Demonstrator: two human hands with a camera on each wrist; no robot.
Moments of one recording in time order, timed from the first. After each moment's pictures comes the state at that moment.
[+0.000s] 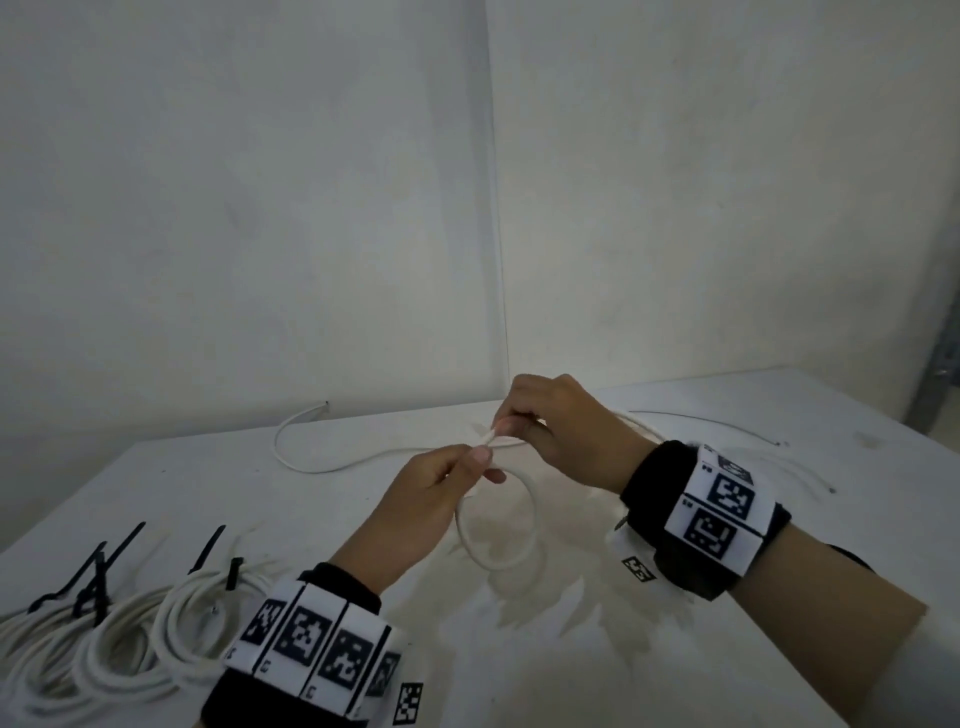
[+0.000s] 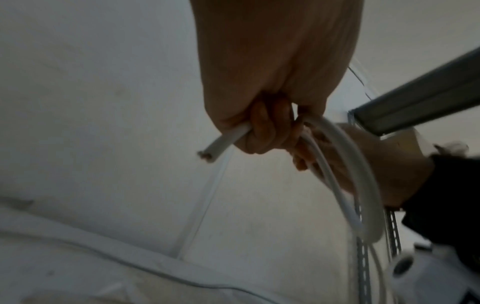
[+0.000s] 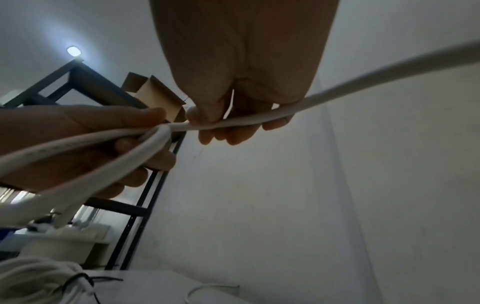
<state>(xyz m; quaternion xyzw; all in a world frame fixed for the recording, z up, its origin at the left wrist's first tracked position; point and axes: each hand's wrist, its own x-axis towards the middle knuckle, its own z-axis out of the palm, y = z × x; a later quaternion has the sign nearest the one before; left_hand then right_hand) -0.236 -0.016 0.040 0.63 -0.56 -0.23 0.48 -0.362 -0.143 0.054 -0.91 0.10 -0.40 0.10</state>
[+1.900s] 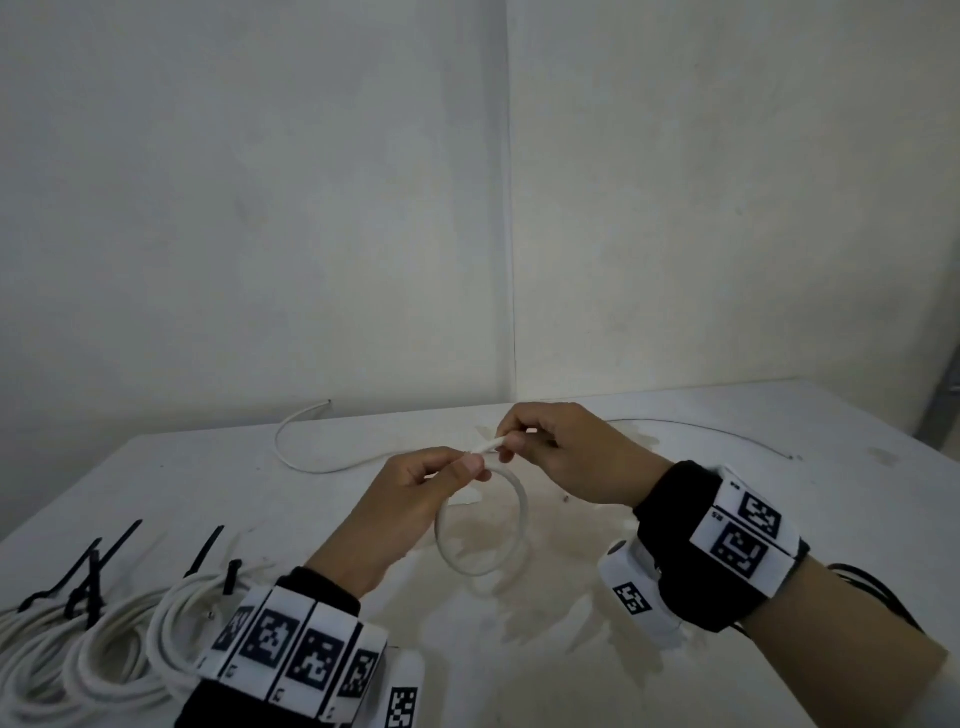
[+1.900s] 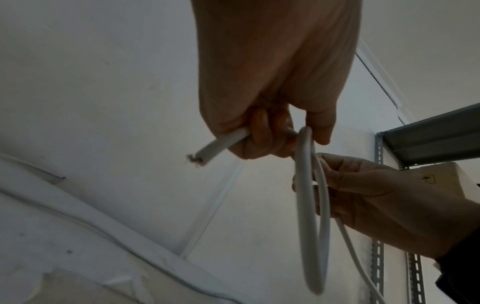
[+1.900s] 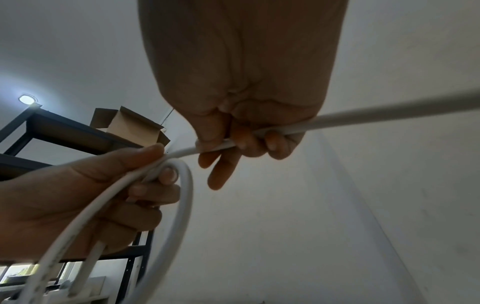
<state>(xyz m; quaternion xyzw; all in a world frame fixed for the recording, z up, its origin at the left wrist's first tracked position) -0.223 -0.011 0.047 0.63 -0.51 -0.28 0.51 -0.363 -0.129 0.058 -0.90 0.19 -0.25 0.30</state>
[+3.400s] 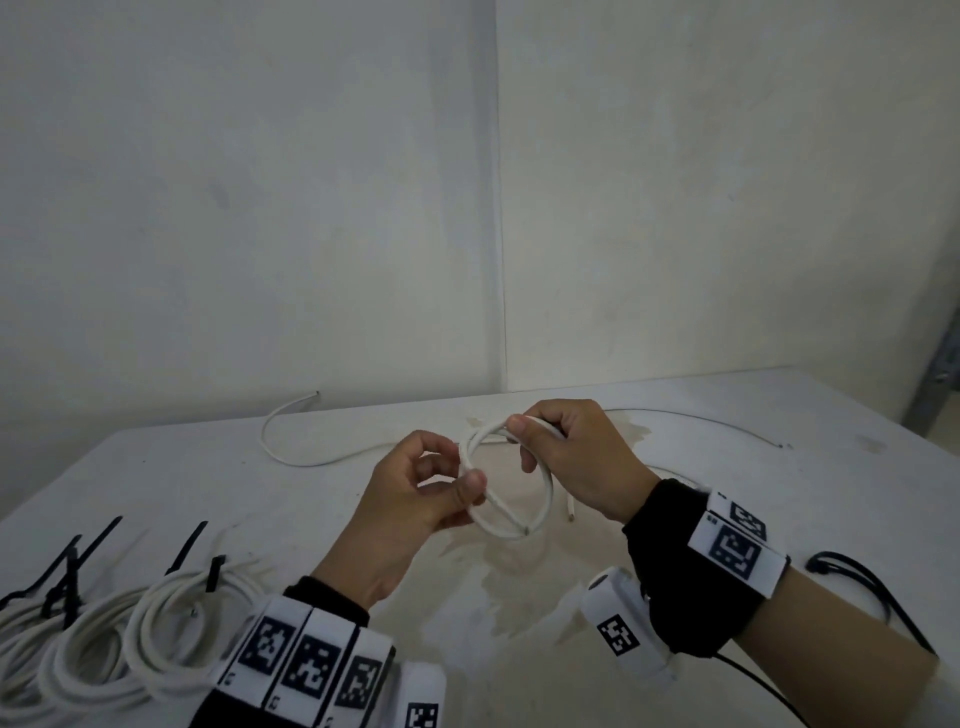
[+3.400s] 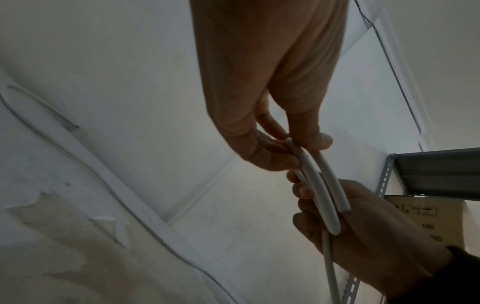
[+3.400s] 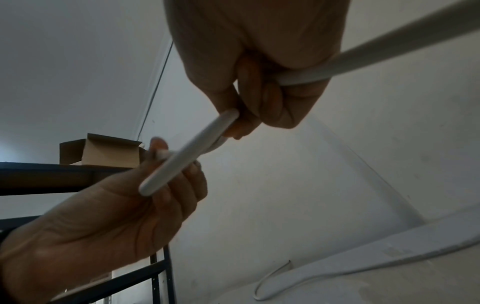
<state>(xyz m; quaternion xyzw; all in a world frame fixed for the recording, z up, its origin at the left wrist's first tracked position) -0.233 -0.019 0.033 0.55 -0.41 -0.38 0.62 -0.365 -0.129 0.037 -0.79 0.27 -0.40 0.37</state>
